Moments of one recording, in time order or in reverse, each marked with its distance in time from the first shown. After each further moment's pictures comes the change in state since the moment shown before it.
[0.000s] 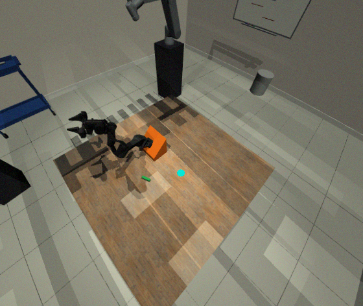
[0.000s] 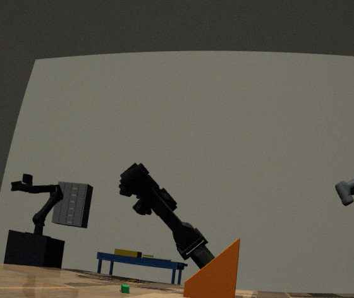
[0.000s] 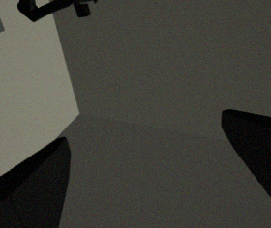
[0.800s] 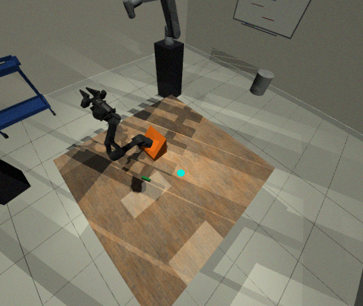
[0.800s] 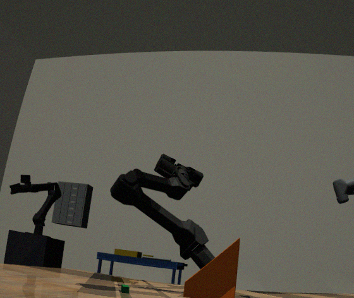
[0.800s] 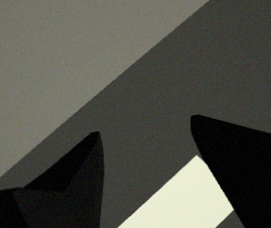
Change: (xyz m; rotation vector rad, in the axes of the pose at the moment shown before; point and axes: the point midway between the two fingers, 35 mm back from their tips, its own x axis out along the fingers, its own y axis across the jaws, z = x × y) arm -0.094 0.132 -0.137 0.053 0.408 0.665
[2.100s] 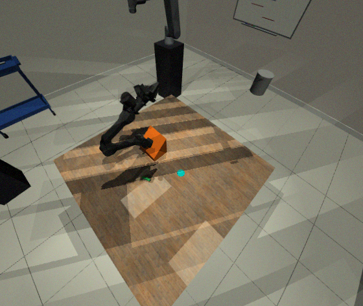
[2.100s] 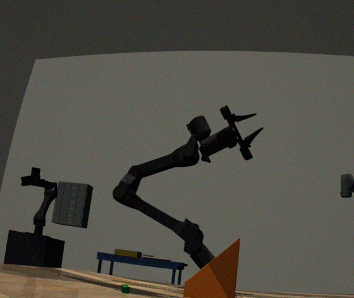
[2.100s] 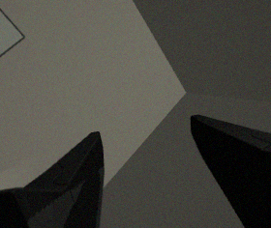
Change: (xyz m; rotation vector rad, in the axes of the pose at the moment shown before) arm -0.294 0.085 -0.299 0.319 1.538 0.619
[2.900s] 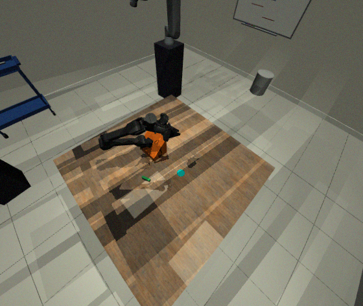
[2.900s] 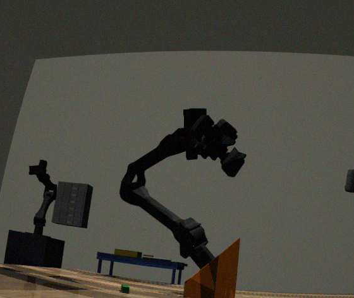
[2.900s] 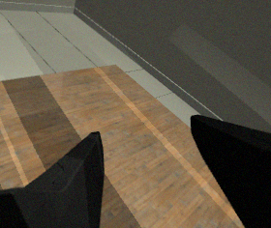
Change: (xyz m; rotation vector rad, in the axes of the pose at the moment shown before) arm -0.089 0.004 -0.256 0.497 0.993 0.048
